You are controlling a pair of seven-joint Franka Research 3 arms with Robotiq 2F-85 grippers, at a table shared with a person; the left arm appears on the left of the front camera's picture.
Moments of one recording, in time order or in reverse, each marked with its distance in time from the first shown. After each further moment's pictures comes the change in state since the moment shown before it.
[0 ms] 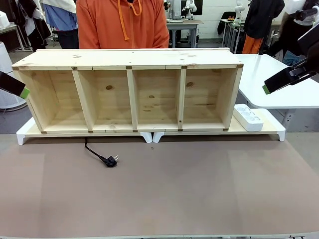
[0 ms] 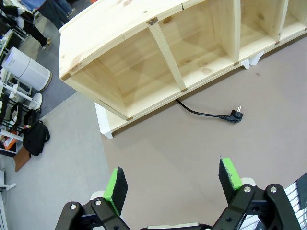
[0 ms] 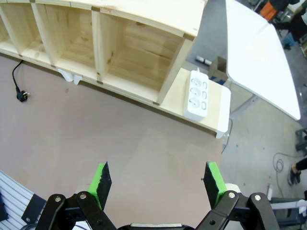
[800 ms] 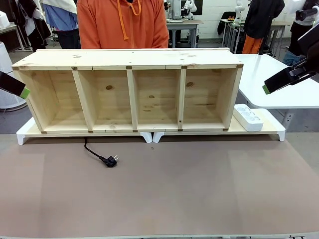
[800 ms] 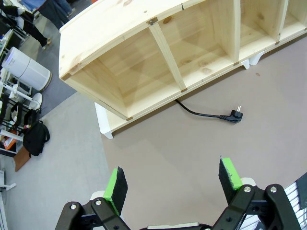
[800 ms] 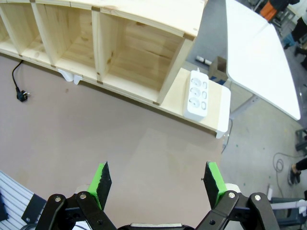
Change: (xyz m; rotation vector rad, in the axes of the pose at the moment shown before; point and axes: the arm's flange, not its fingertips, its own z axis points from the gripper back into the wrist) left arm 0.000 0.000 0.000 0.000 0.000 0.000; right arm 0.000 0.000 0.000 0.000 0.000 0.000
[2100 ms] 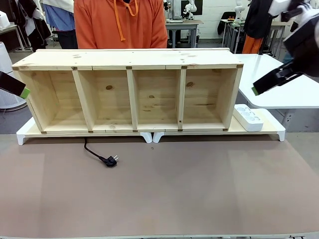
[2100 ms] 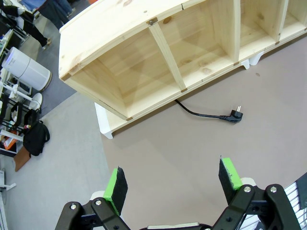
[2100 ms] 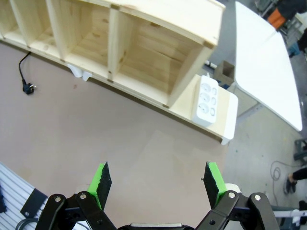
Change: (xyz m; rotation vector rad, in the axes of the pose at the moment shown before) left arm 0.000 0.000 0.000 0.000 0.000 0.000; right arm 0.014 0.029 -0.003 0.028 0.009 0.082
